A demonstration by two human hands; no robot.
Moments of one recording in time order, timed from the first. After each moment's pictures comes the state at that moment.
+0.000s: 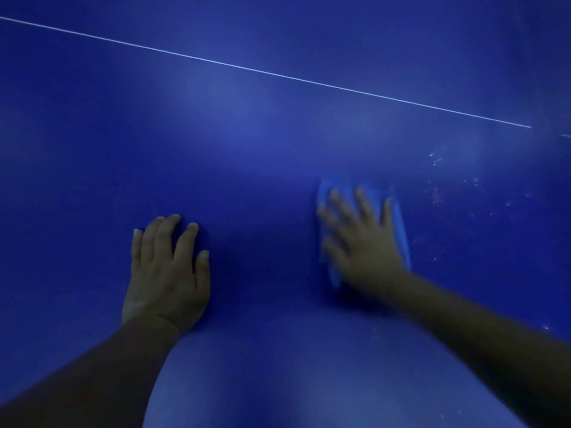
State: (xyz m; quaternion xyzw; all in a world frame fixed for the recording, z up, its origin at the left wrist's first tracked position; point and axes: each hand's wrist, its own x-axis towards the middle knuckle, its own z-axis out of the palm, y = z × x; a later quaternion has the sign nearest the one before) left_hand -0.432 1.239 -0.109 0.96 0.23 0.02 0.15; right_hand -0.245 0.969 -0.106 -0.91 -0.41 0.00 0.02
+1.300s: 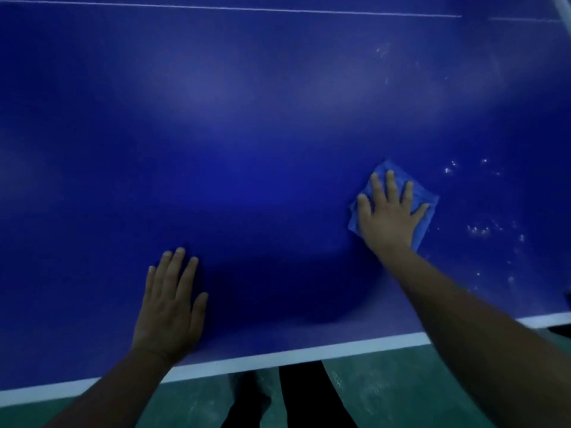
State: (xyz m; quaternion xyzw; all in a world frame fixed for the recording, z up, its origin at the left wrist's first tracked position) left_hand -0.698 1.196 -0.101 0.99 0.08 -0.03 0.15; right_hand -0.455 0.865 -0.098 -1.00 0.02 0.07 0.06
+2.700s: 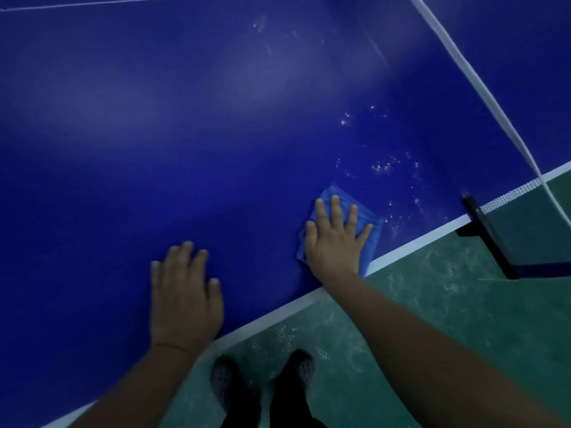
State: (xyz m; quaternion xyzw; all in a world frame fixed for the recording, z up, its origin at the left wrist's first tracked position) left_hand -0.665 1.081 -0.088 0.98 0.02 -0.05 0.18; right_hand -0.591 0.824 -0.089 -0.98 0.15 0.13 0.06
